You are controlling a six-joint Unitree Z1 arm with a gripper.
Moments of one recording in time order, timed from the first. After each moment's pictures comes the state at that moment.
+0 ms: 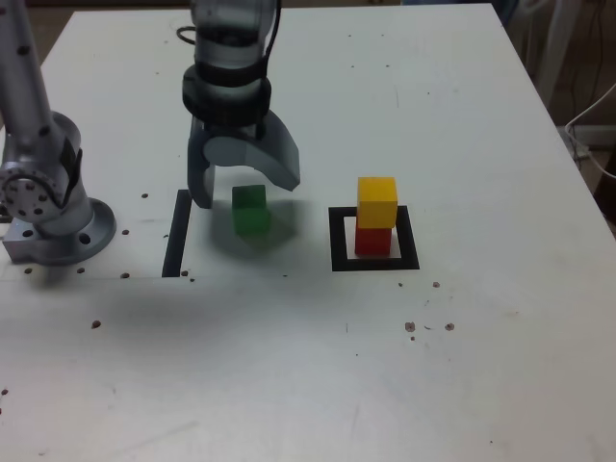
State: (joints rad) arm 0.08 1.69 -0.93 0.99 0.09 0.02
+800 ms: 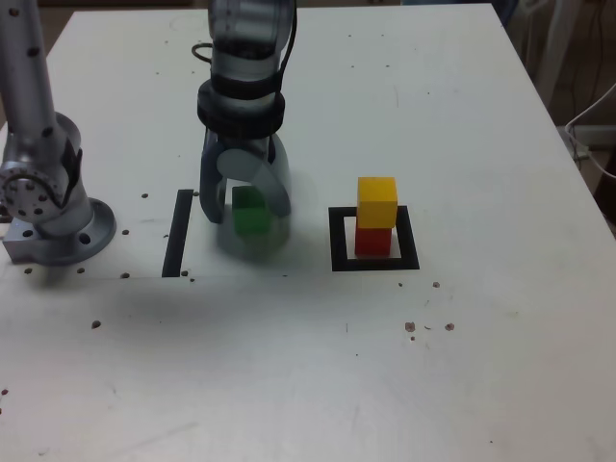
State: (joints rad) arm 0.08 1.74 -0.93 0.94 0.03 0.04
